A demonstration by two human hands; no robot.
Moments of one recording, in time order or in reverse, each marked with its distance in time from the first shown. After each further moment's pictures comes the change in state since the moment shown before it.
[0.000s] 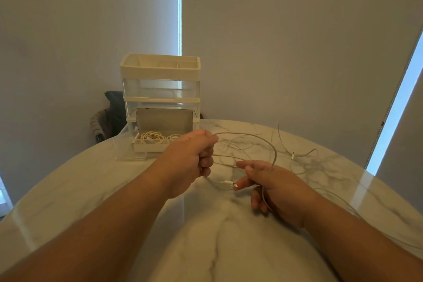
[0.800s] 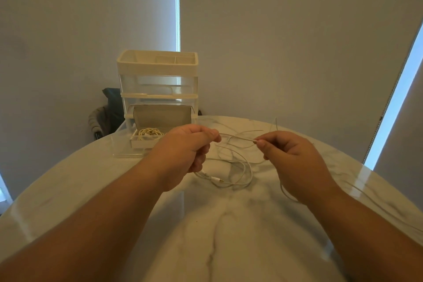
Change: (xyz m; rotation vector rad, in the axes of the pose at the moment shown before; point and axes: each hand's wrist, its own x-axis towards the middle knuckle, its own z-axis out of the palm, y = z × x) left_hand -0.004 0.008 -0.003 0.127 0.082 0.007; right_hand -0.008 -0.023 -0.019 -0.335 0.377 -0.478
